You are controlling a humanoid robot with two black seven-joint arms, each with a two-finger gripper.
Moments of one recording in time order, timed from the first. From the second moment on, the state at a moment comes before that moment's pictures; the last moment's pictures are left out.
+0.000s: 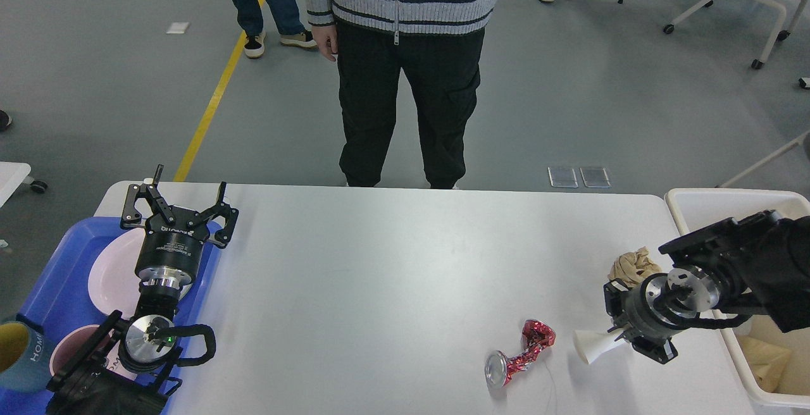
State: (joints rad) left arm -0.30 0.13 -1.29 -0.83 0.08 -0.47 -0.34; right arm 1.43 -0.36 -1.18 1.24 0.70 0.06 -0.21
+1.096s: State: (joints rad) left arm -0.30 0.13 -1.29 -0.83 0.08 -0.47 -0.34; right arm 2.50 -0.35 -1.58 1.59 0.37 0.85 -0.21
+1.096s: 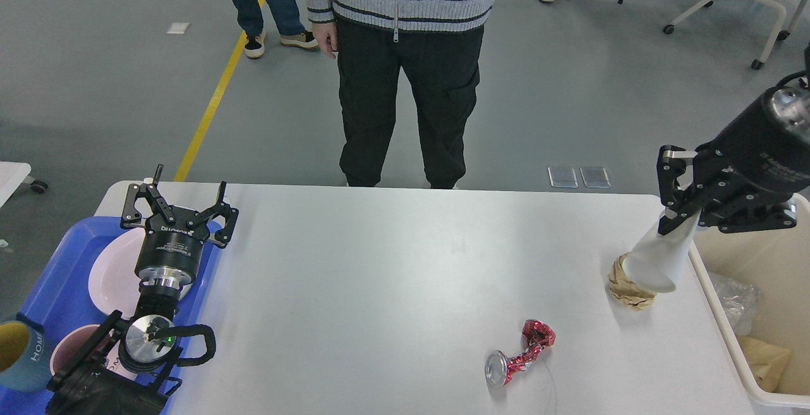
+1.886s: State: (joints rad) left arm -0.30 0.13 -1.29 -0.83 0.08 -0.47 -0.34; right arm 2.45 -0.46 -1.72 1.45 0.34 0.77 -0.20
